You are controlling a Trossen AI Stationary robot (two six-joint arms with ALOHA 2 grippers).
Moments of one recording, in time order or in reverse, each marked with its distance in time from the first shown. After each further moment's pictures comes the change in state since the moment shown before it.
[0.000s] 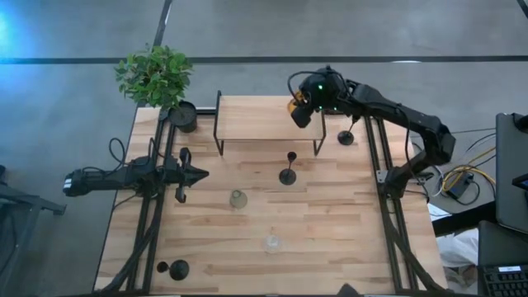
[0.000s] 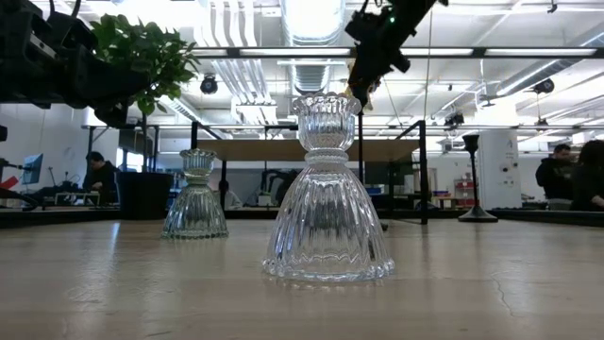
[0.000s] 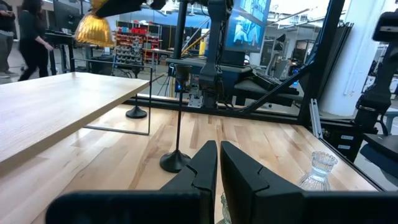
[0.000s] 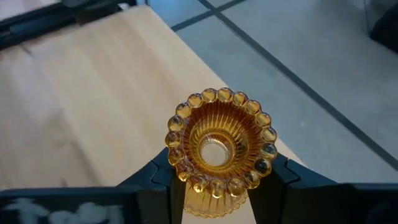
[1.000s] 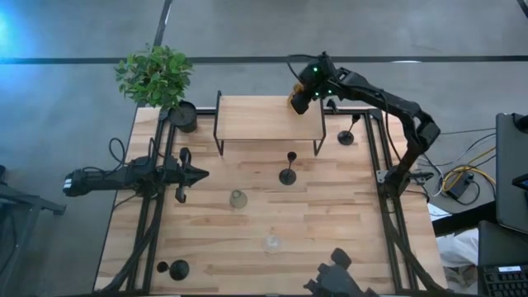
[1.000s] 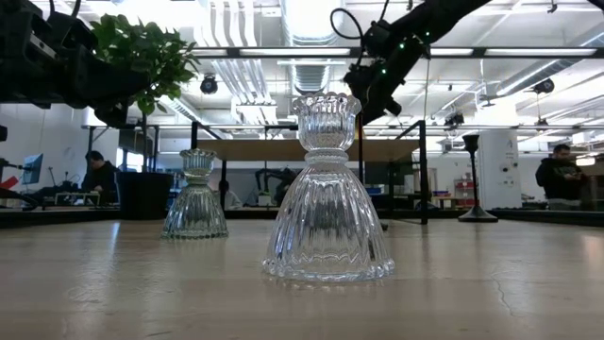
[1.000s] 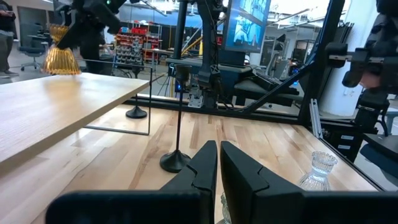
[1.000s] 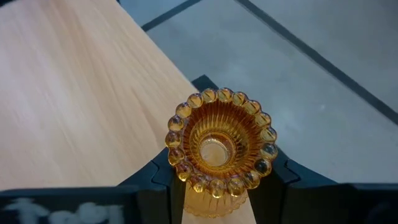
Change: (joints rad) left arm 0.000 0.000 0.000 0.000 0.000 0.000; right arm -0.236 0.187 0.000 0.116 -0.253 -0.092
